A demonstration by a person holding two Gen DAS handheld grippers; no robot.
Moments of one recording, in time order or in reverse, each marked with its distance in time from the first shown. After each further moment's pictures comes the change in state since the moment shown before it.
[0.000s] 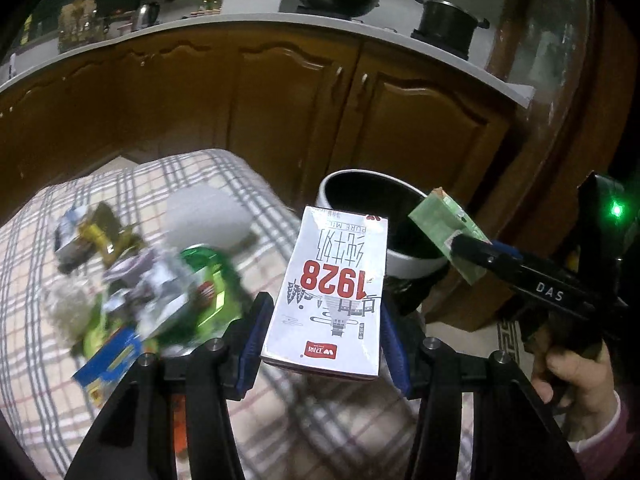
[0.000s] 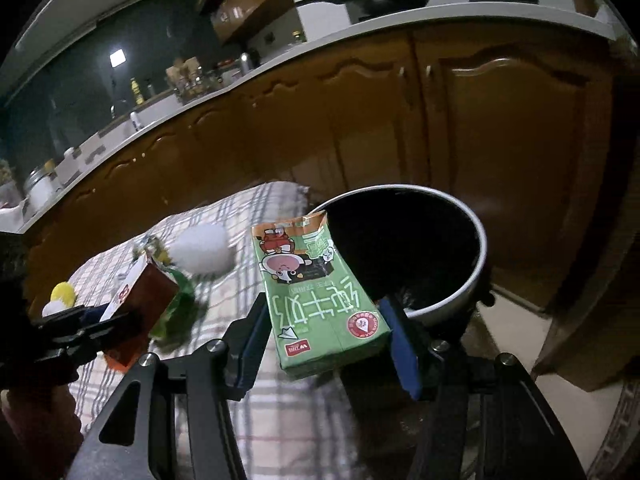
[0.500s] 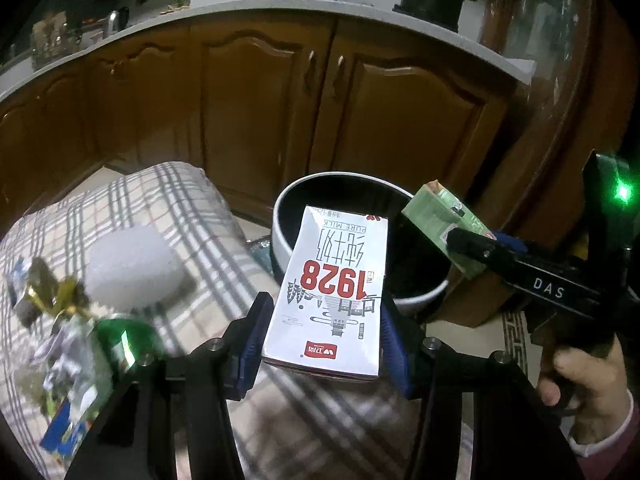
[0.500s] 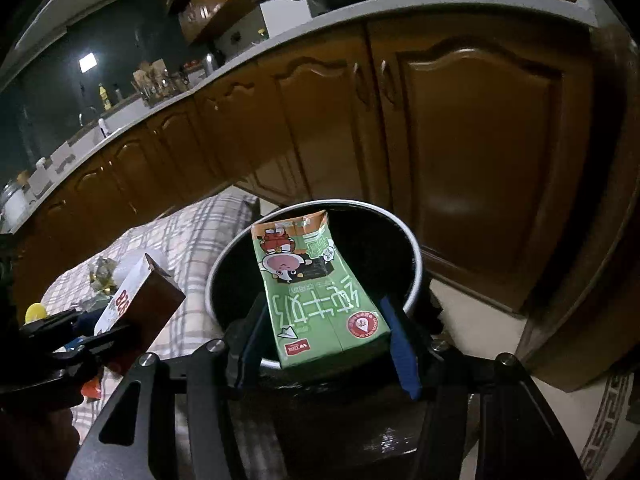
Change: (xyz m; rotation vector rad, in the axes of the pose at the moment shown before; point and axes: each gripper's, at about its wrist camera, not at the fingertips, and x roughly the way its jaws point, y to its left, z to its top) left arm 0.083 -0.035 0.044 0.065 0.055 0.004; right arm 0.014 -0.052 0.025 0.030 0.031 -0.091
